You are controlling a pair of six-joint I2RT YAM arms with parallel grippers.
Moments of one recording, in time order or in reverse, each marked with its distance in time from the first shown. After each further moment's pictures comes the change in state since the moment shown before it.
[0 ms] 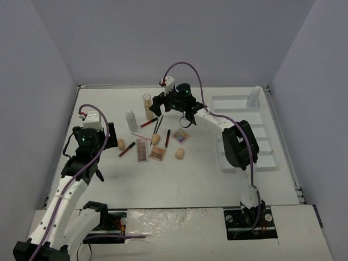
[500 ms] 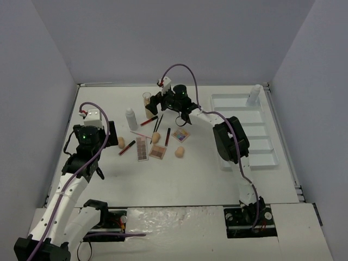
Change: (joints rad) left arm 0.000 0.013 0.000 0.001 -0.003 0.000; right arm 0.007 0.167 0.094 0.141 -0.039 0.043
